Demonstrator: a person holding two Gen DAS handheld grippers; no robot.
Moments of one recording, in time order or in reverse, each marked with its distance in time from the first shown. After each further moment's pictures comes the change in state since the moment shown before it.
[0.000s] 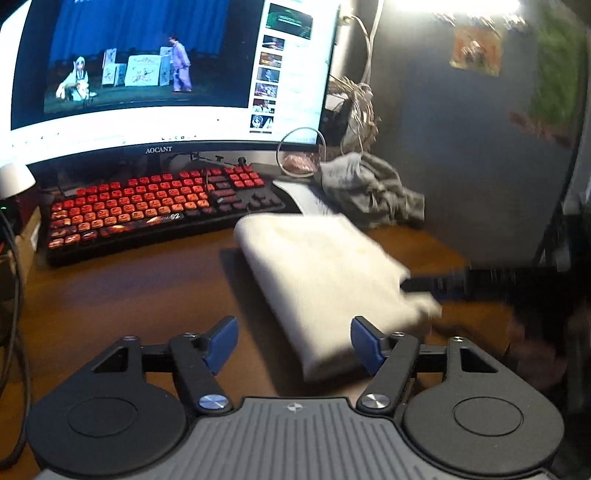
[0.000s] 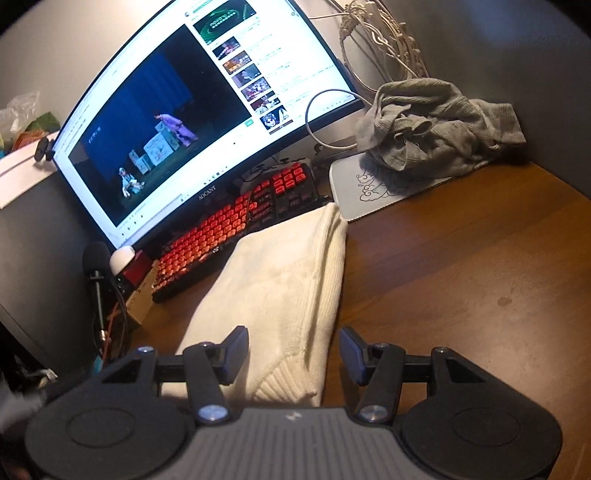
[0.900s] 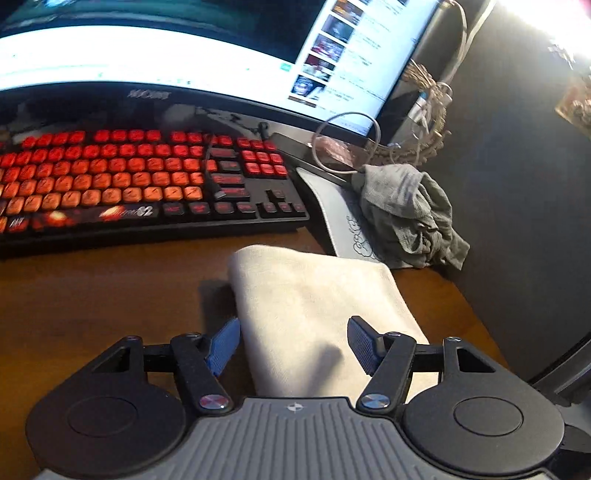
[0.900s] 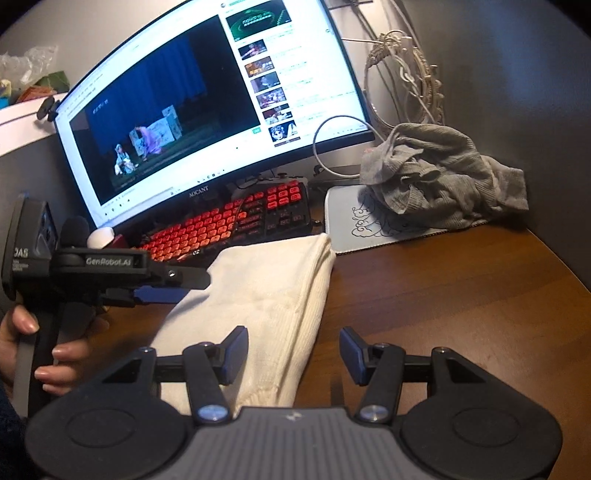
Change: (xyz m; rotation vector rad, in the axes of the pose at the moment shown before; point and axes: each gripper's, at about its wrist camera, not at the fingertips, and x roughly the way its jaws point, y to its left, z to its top) left arm 0.118 0.036 0.071 -0.209 0.147 -0.045; right arm 0.011 0.012 0.020 -0.185 -0.034 -0.088
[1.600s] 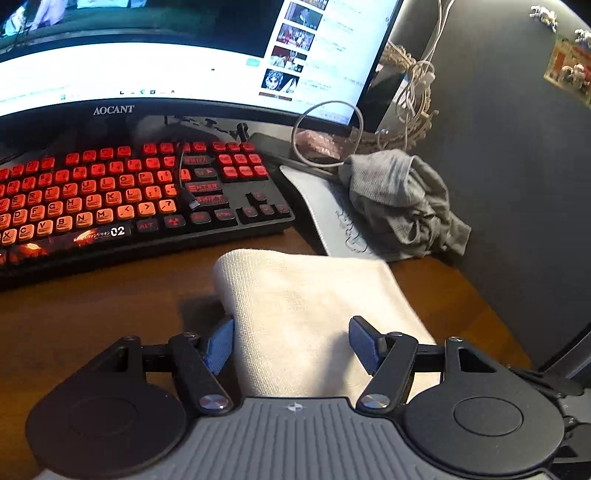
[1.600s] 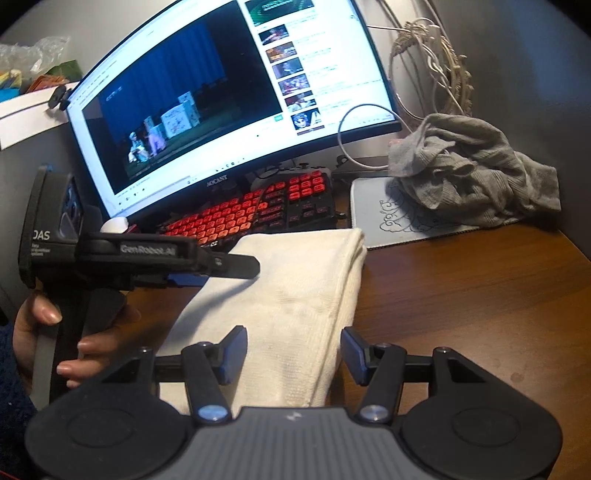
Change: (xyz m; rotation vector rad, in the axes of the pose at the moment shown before) left arm 0.019 -0.012 0.004 0.059 0.007 0.025; right arm 0.016 0.011 0.002 -0.029 0.027 0.044
